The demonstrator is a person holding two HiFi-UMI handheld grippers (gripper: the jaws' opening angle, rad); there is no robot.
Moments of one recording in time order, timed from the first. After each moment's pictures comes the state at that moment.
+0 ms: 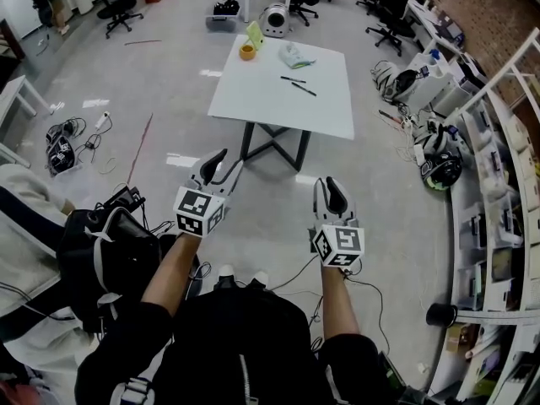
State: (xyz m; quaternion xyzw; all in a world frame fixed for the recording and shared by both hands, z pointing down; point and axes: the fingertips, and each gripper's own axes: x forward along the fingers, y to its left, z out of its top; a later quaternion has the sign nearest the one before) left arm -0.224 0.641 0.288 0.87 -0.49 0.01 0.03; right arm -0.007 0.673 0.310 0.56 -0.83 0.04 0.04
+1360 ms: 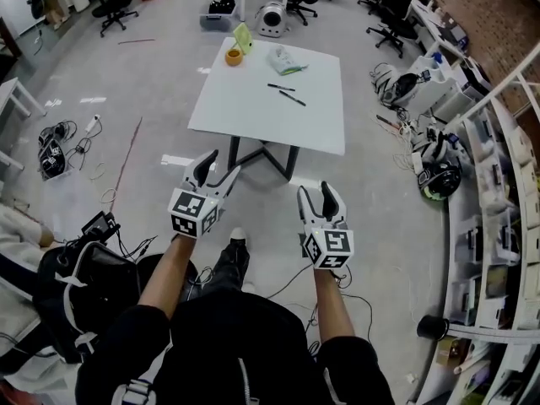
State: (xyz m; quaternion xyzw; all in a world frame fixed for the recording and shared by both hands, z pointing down) left arm -0.175 0.553 0.318 0.86 -0.50 0.02 0.05; right arm 0.032 0.586 0.353 0.54 -0.84 0.07 0.06
